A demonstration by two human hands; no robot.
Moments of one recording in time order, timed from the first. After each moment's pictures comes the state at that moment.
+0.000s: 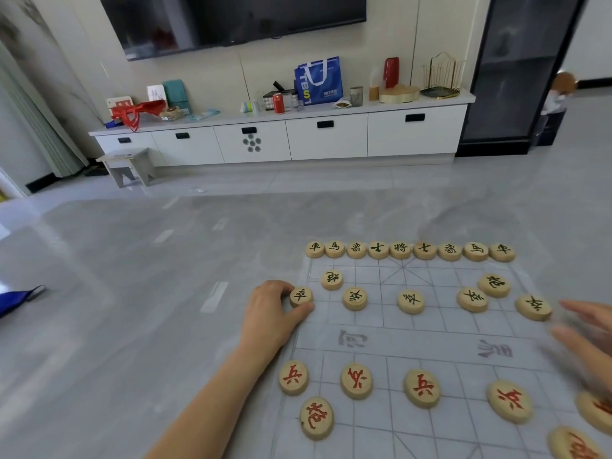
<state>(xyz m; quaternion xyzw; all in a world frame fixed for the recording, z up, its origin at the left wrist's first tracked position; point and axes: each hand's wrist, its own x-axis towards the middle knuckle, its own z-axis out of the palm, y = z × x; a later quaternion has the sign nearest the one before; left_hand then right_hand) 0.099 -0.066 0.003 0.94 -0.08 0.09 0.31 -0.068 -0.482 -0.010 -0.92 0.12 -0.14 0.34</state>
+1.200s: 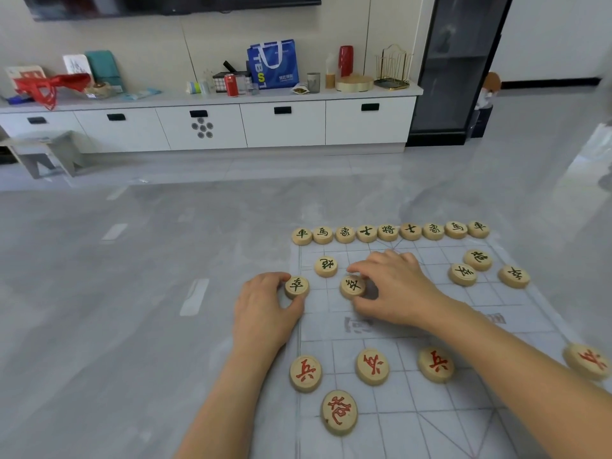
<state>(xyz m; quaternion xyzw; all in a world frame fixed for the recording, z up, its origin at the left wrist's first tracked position) 0.100 -0.060 -0.004 0.93 -0.10 0.09 0.34 0.060 -0.272 0.038 -0.99 -0.06 -0.04 0.10</state>
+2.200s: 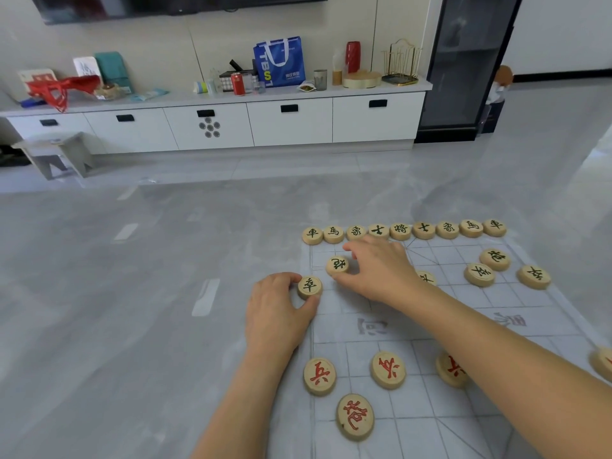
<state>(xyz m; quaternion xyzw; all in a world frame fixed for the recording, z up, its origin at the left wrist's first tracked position) 0.099 -0.063 -0.005 0.93 -0.08 0.09 0.34 0.098 -0.240 0.041 -0.99 0.02 -0.06 0.14</state>
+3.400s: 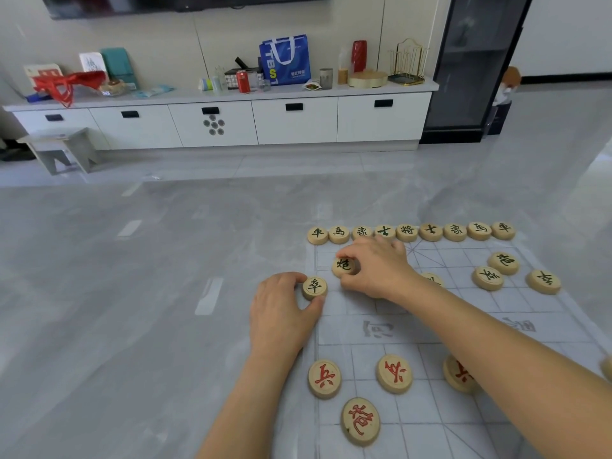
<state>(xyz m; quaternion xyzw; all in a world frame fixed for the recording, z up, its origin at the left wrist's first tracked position) 0.096 -0.063 -0.002 0.93 -0.09 0.09 0.34 0.112 -0.238 0.039 -0.99 0.00 -0.02 0.13</state>
